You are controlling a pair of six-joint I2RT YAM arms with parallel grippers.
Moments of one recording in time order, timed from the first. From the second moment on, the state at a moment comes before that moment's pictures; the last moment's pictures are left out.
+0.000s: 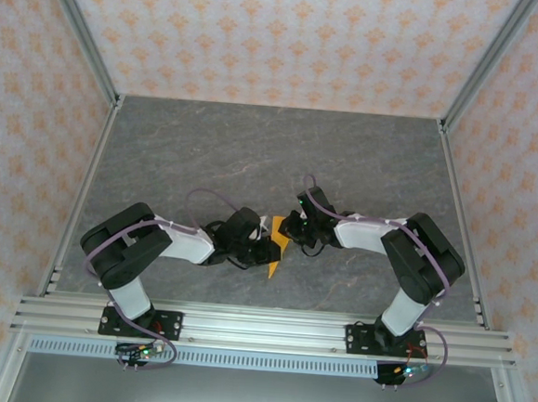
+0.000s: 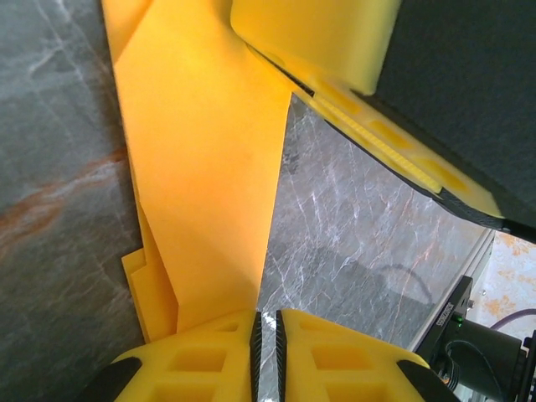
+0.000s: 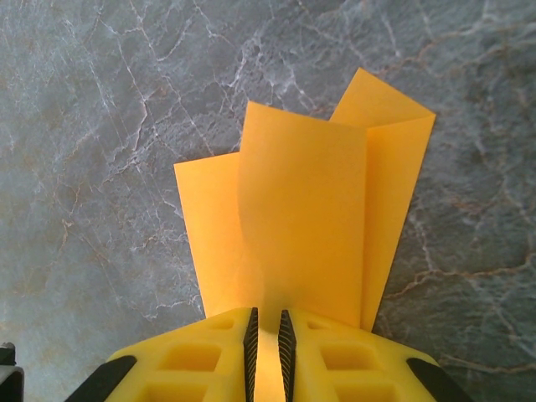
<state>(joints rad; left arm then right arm) -0.77 1.69 0.60 0.30 0.42 -1.04 0.64 1.70 0.78 -0.05 -0.28 0.98</state>
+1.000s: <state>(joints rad) -0.79 1.68 0.58 0.30 0.36 -1.04 0.74 1.60 0.66 0.04 -0.30 1.00</state>
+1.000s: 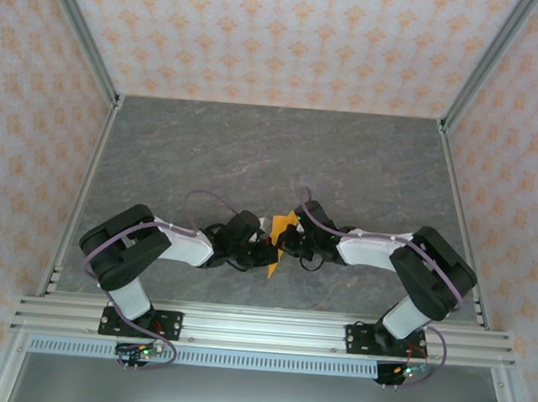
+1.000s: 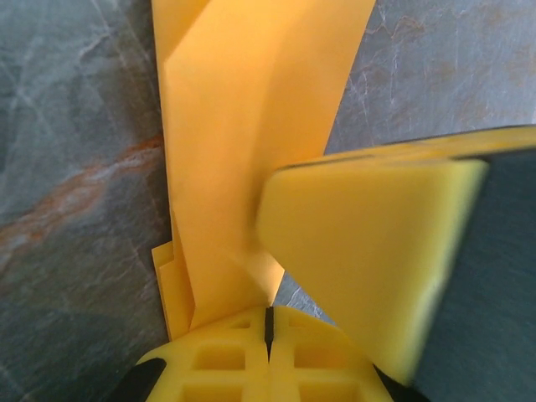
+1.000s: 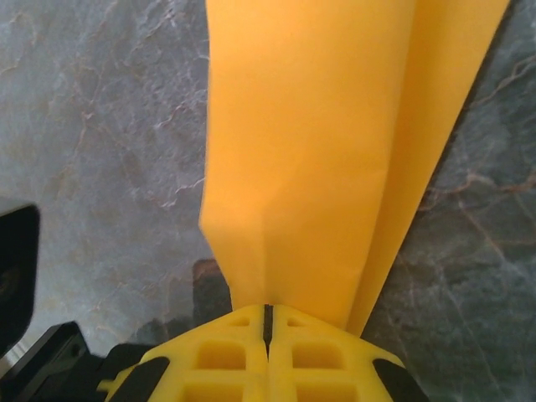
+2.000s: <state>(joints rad) -0.79 1.68 0.55 0.37 0.32 -1.07 0.58 1.70 0.77 -0.07 -0.37 0.75</state>
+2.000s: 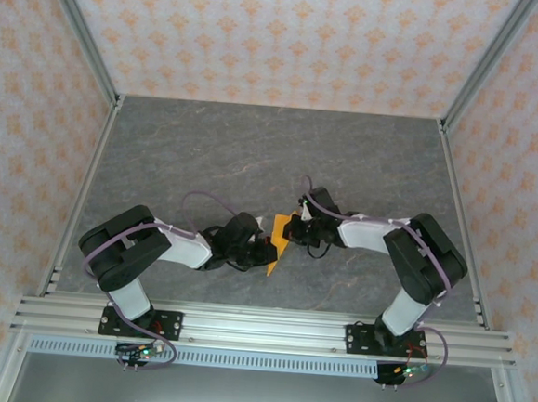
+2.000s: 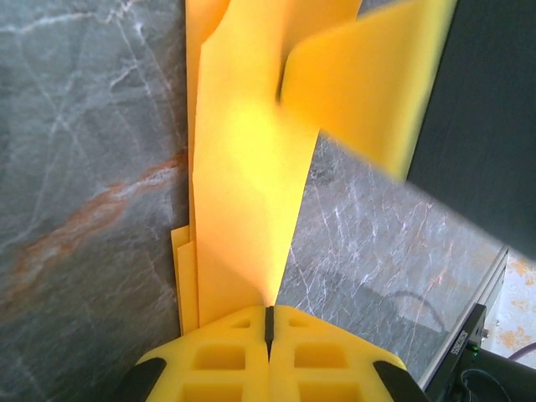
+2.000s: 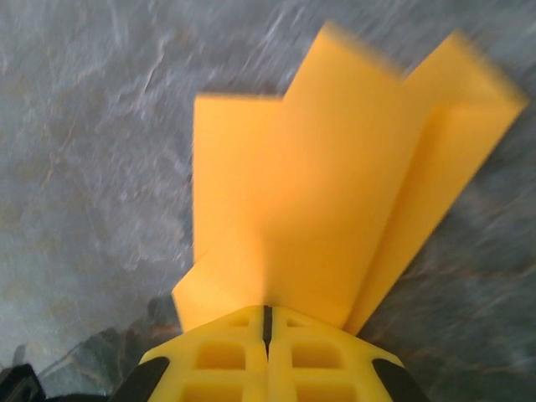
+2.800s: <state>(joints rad) -0.79 1.68 0.54 0.38 0.31 -1.07 0.34 1.82 0.95 -0.18 -0.43 0.63</state>
